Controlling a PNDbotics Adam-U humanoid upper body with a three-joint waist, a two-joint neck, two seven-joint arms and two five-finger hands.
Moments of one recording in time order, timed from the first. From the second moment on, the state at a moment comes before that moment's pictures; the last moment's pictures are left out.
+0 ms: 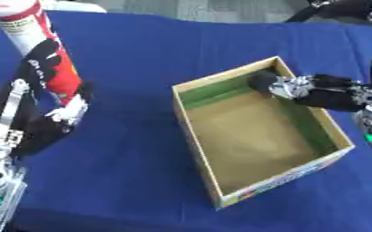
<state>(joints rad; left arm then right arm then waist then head) -0.26 0.33 -0.16 -1.98 -0.15 0.17 0.08 -0.50 -0.52 0.27 -1.98 1.22 -0.11 -0.78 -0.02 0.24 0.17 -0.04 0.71</state>
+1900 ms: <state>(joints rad) -0.28 0.32 -0.14 -1.98 -0.33 0.27 0.04 -0.53 -0.52 0.28 -1.98 1.35 0.01 -0.74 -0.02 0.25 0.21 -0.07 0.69</state>
